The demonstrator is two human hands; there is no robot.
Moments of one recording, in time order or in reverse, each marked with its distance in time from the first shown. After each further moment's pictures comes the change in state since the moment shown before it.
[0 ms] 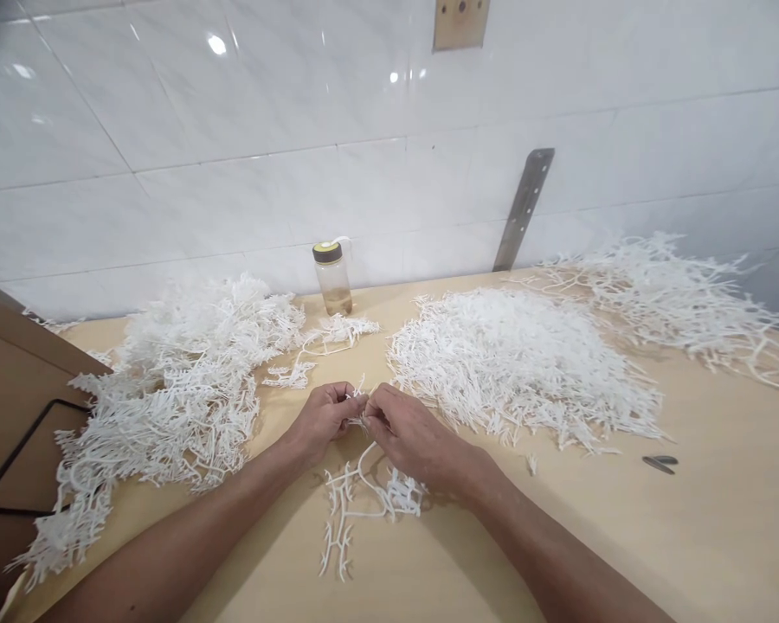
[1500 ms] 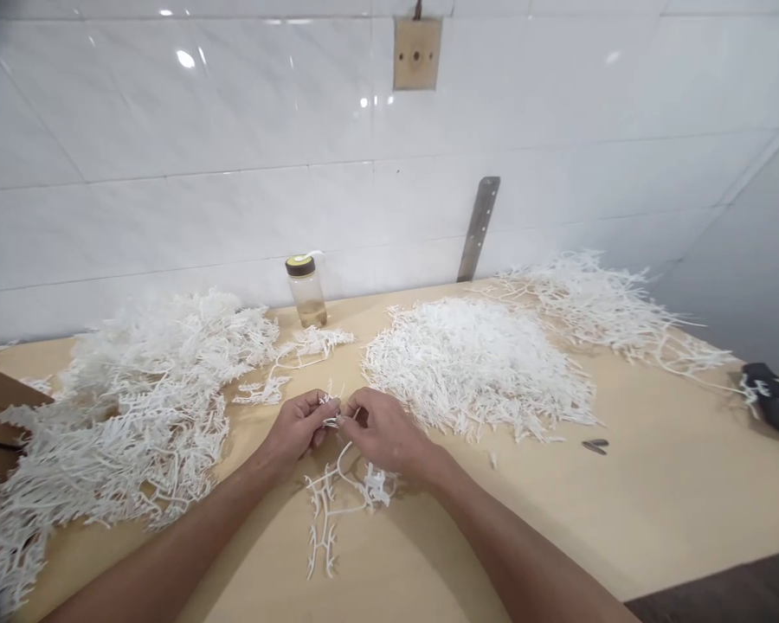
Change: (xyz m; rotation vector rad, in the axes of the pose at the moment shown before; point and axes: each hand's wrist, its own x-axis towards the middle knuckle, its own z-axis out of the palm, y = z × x) left_hand 0.001 -0.002 -0.008 0.079 -0.063 0.107; right_hand 0.011 0.003 0.006 0.151 0.120 0.166
